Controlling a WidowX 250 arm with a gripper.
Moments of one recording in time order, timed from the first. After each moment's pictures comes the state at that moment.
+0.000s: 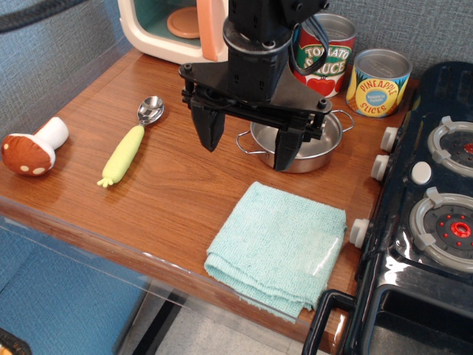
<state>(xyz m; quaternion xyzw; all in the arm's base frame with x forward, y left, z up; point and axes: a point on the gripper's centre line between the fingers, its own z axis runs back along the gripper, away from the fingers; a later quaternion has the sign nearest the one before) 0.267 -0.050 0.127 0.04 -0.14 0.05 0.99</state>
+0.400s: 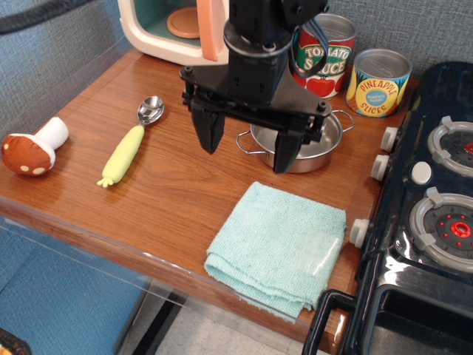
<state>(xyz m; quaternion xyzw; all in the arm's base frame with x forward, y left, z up) 0.265 -0.051 0.120 0.04 -0.12 0.05 0.99</state>
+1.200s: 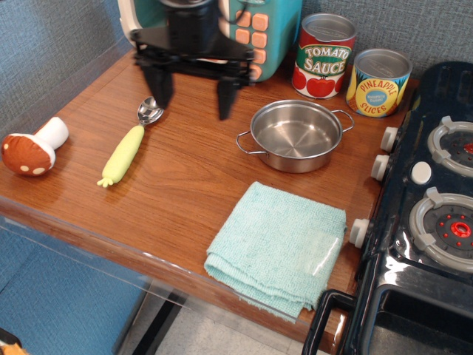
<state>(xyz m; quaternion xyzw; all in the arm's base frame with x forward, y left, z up) 0.306 0.050 0.112 0.03 -0.11 0.14 0.98</state>
